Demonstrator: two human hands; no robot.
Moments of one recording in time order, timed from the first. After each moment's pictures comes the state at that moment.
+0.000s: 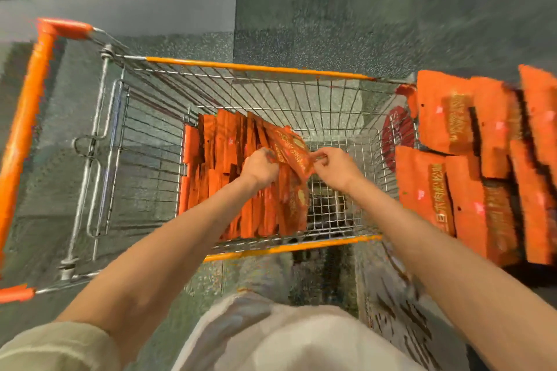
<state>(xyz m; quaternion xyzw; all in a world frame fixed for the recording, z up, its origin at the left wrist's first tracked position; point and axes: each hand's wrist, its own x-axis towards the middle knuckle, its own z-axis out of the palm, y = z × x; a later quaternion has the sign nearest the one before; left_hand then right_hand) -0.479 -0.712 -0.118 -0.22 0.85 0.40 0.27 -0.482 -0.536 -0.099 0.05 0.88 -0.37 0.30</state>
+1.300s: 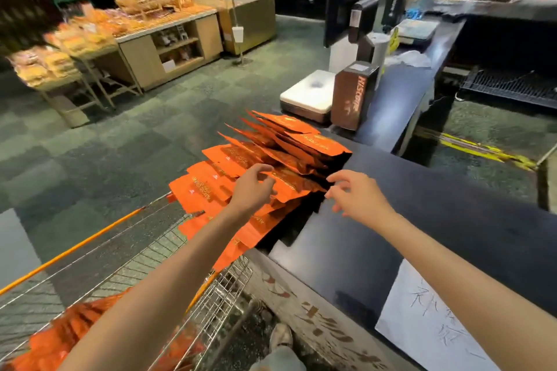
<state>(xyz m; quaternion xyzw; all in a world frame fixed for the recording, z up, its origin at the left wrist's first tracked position) -0.313 -0.357 0.081 0.29 0.78 0.49 0.25 -0.119 -0.249 0.113 0.38 0.80 -0.44 -0.15</state>
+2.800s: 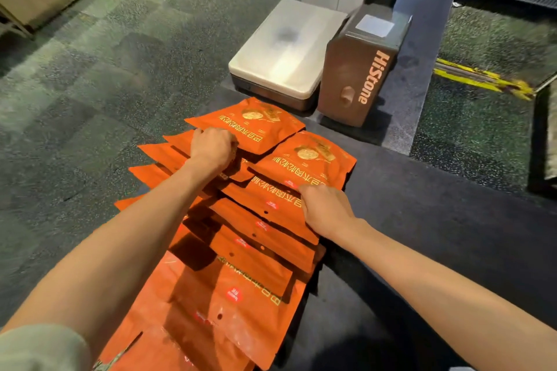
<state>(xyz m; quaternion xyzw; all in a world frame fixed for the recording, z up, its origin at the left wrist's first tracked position) -0.597 -0.017 -0.025 0.54 0.84 -0.07 0.05 -0.339 0.005 -0.031 0.36 0.91 -0.19 0.05</state>
